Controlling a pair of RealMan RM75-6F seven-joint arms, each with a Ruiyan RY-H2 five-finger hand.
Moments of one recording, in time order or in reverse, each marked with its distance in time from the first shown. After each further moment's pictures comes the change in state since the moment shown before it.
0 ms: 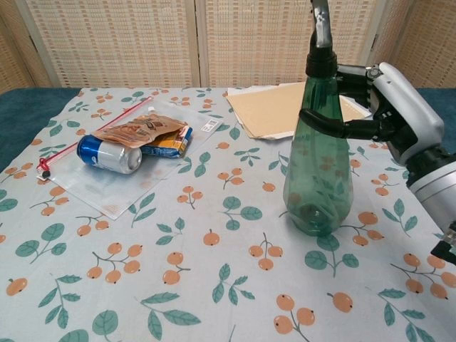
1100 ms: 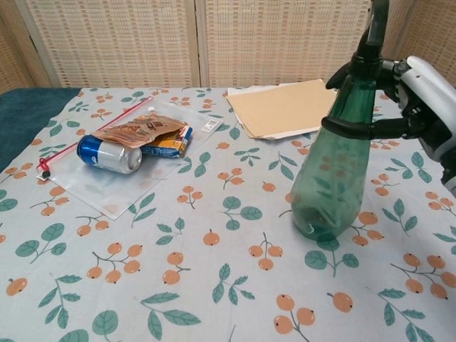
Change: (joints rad) left arm 0.002 -0.001 -0.001 -0.004 0.004 0.004 -0.004; right arm -0.051 0.108 -0.005 -0.130 0.006 -0.006 -0.126
